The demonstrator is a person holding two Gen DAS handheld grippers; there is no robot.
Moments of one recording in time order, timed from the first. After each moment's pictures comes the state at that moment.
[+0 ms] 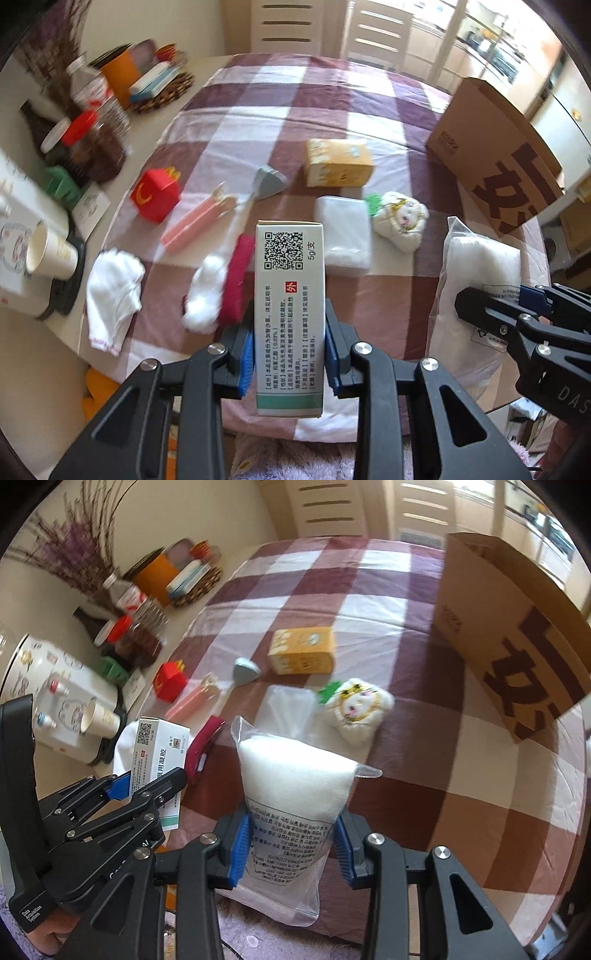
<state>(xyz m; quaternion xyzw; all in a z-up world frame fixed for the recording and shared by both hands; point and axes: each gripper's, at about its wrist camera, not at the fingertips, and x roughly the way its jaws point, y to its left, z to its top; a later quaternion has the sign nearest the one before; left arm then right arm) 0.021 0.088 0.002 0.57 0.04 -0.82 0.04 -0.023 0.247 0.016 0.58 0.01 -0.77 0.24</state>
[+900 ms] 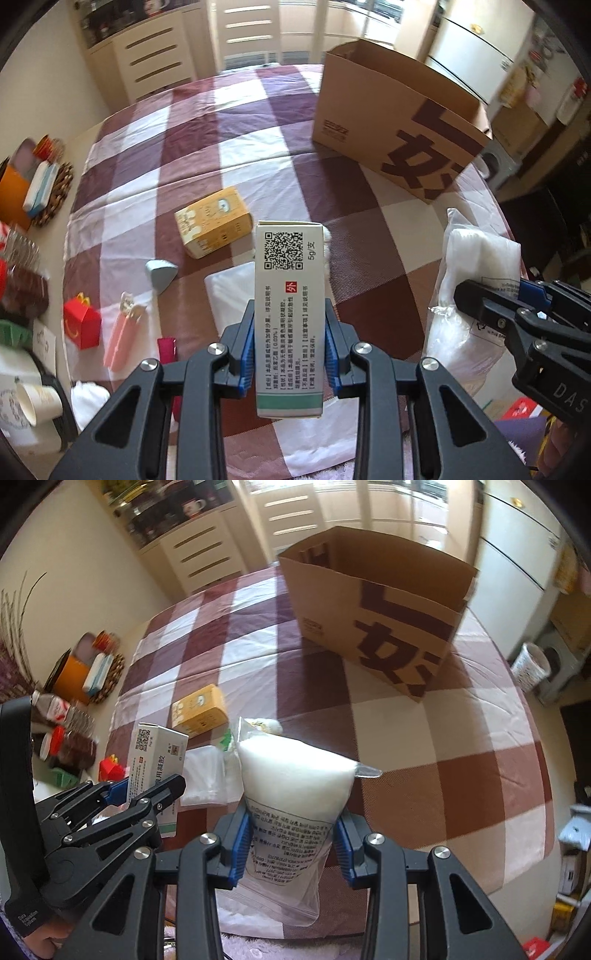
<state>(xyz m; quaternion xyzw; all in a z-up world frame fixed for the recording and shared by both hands) -0.051 0.164 0.011 0.57 -0.08 -0.80 -0.15 -0.026 0.319 0.035 0.56 -0.10 -0.82 0.05</state>
